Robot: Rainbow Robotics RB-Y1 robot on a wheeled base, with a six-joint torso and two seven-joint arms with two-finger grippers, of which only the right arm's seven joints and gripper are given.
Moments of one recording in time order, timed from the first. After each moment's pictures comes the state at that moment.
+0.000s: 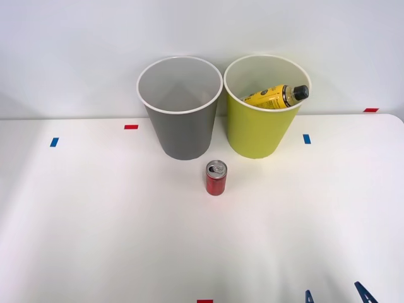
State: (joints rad) arm 0.93 -0.44 0.42 -1.80 -0.24 -0.91 1.73
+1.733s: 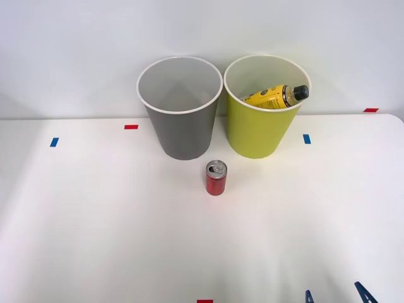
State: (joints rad) arm 0.93 -0.44 0.42 -1.80 -0.24 -0.91 1.73
